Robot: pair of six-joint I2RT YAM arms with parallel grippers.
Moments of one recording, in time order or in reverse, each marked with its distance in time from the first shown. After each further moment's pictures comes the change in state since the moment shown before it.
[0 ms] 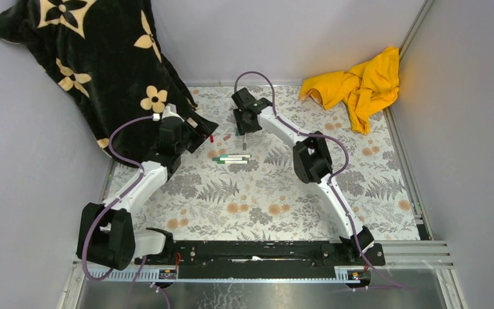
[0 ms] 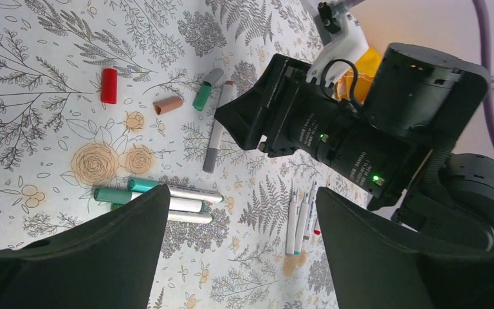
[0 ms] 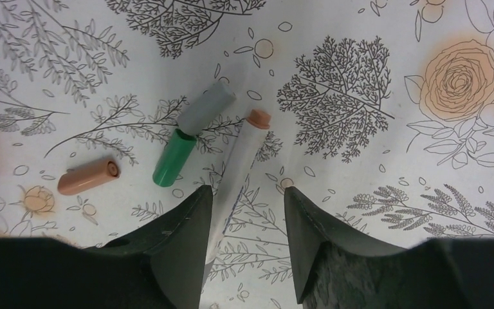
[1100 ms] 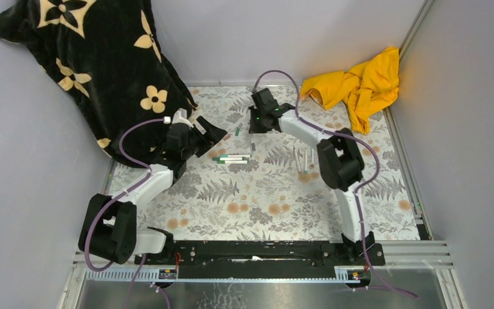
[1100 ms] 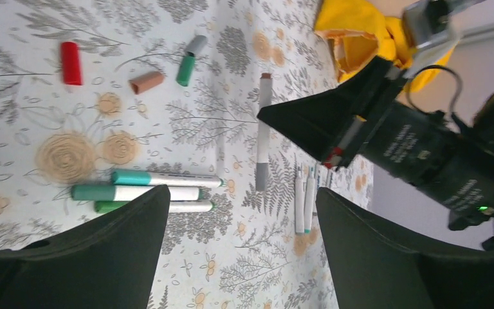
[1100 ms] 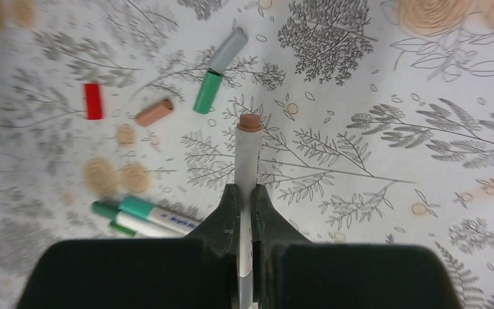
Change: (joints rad) left arm -0.054 0.034 -0.090 0.140 0.037 0.034; right arm -0.047 -0.365 -0.579 0.335 -0.133 0.158
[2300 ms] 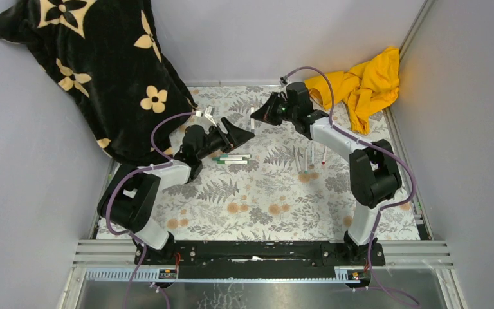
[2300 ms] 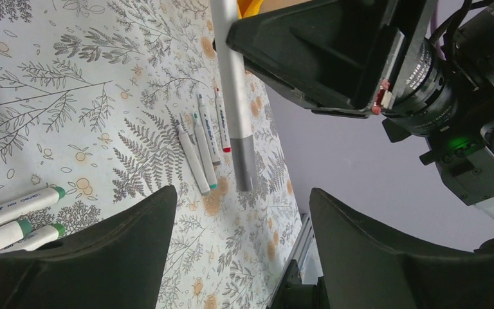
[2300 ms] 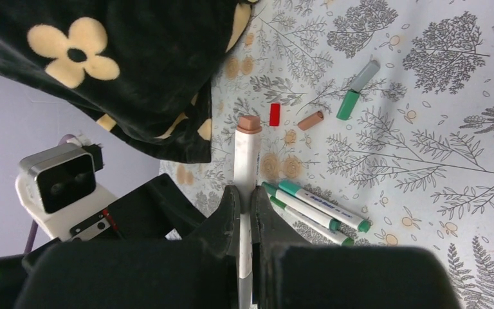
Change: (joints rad) left arm -0.111 0.277 -0.007 0.587 0.364 -0.136; right arm -0.150 -0.380 -0.439 0.504 -0.412 0.367
